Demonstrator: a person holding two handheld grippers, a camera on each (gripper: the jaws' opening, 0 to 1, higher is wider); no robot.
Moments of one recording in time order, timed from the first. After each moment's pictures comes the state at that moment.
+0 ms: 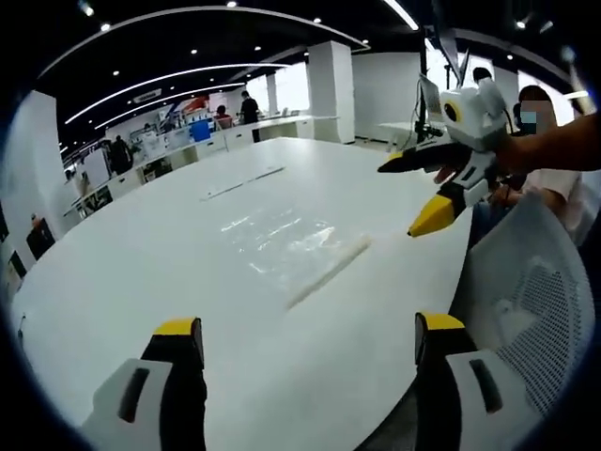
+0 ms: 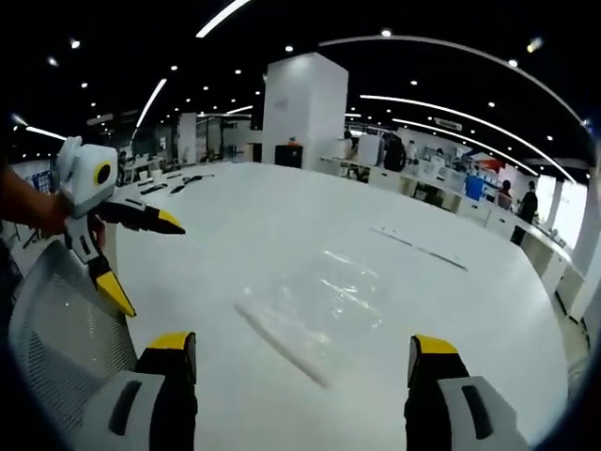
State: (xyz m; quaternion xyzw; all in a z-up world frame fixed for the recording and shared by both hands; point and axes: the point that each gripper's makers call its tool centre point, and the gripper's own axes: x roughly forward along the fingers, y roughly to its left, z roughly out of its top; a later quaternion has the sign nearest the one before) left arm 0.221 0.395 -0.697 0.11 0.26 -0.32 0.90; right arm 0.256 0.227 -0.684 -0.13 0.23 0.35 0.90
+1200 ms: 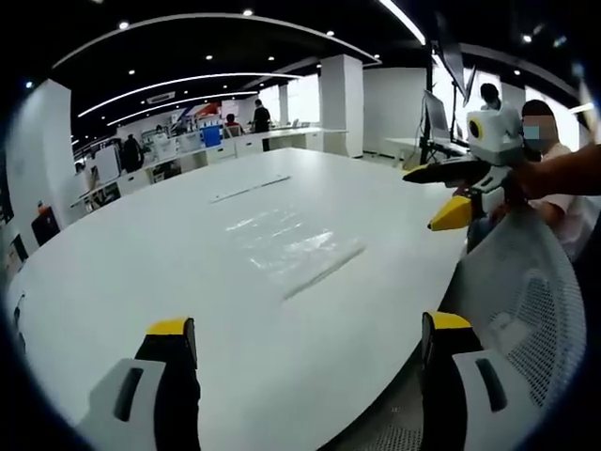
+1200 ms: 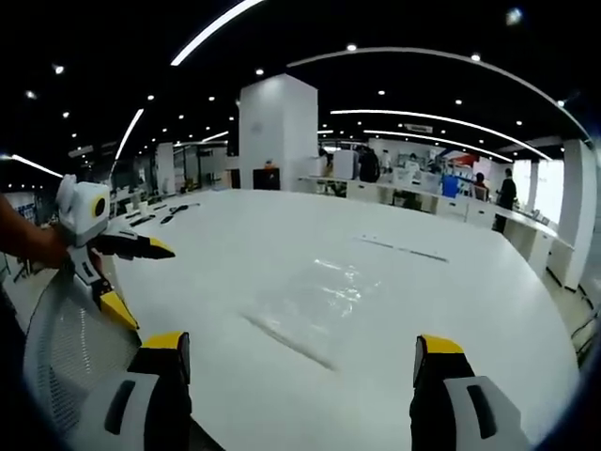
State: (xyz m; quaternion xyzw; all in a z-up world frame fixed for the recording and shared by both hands) left arm 0.196 0.400 -0.690 0.08 0.24 -0.31 0.92; right arm 0.224 0.211 -0.668 -0.07 0.20 0.31 0.93
